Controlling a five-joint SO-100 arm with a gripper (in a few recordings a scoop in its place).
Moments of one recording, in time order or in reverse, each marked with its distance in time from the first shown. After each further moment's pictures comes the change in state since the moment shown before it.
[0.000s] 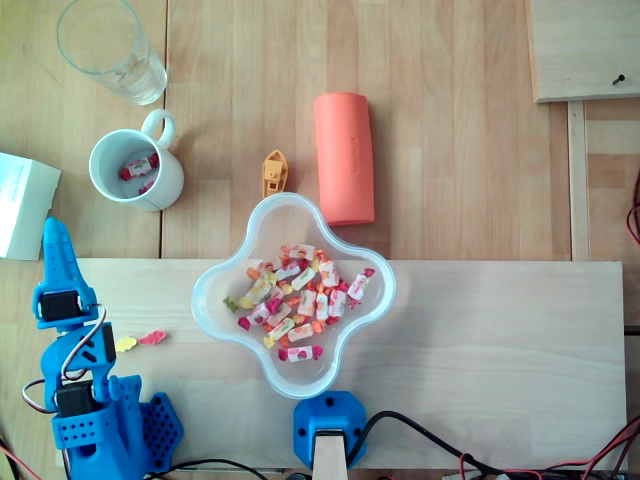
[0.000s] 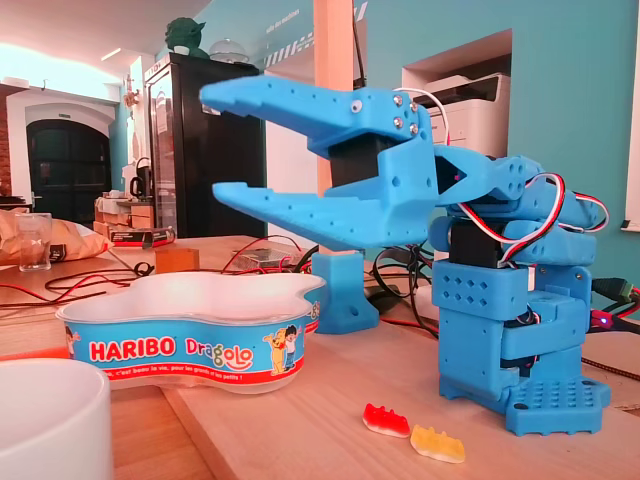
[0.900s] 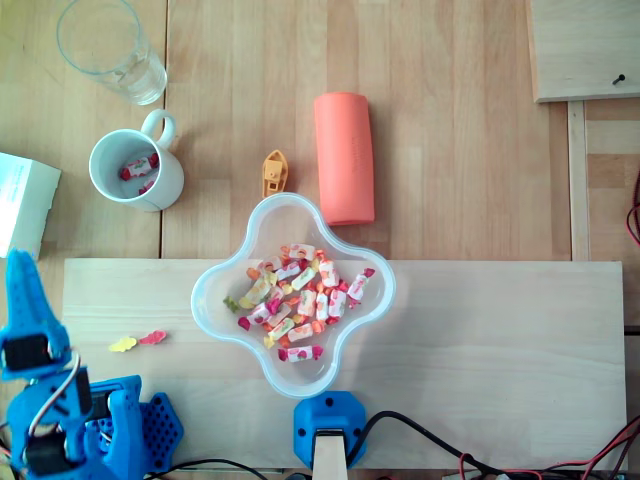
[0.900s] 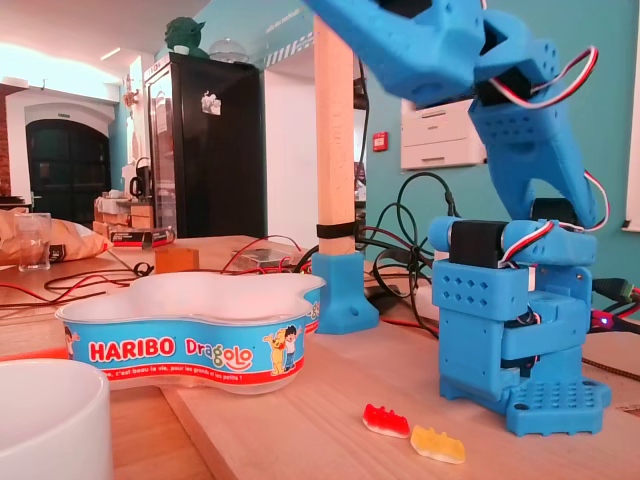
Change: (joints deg) arm 0.0 -0.4 -37.8 32.3 4.6
